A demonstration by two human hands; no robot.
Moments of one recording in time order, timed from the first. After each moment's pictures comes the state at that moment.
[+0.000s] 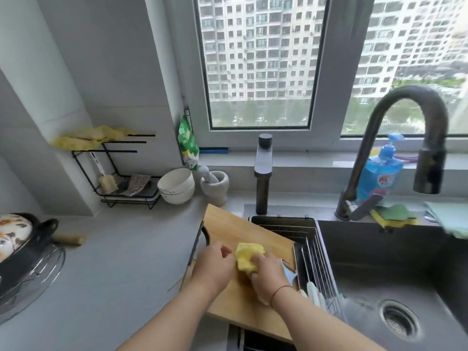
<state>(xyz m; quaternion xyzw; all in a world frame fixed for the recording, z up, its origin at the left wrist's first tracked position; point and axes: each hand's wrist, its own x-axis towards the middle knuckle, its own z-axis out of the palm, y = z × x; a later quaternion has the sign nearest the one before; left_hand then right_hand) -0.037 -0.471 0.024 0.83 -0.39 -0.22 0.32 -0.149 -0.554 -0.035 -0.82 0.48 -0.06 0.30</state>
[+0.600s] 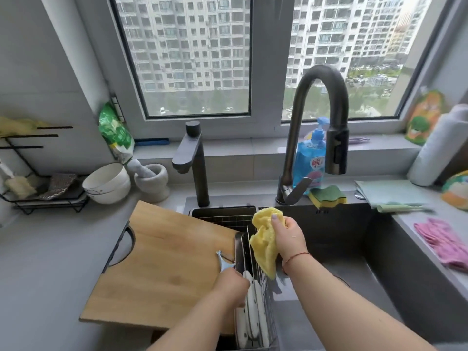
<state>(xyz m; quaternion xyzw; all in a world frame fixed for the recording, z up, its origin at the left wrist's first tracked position) -0.188 -0.561 -0.060 0.78 -0.30 -0.49 0.24 -0.300 -0.656 -0.016 -0.48 0.57 -0.37 0.55</state>
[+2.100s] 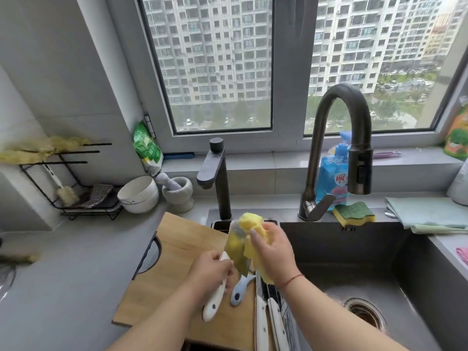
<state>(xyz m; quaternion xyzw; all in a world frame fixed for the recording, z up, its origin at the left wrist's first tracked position) -0.124 -0.531 0.021 0.74 -0.30 -0.42 0.44 -0.254 -0.623 0.010 -0.67 0.42 -0.36 0.49</state>
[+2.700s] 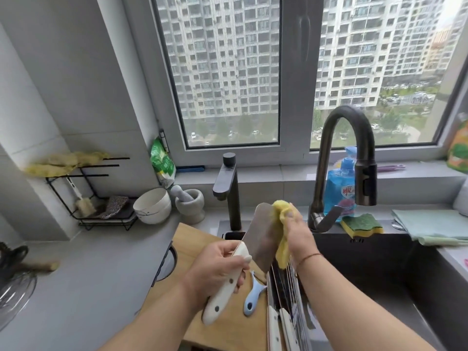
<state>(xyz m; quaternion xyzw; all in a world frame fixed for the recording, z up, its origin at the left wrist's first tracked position) -0.121 -0.500 0.094 0.57 -0.42 -0.50 0.50 -0.251 -0.663 0.035 -0.48 0.41 -0.45 0.63</state>
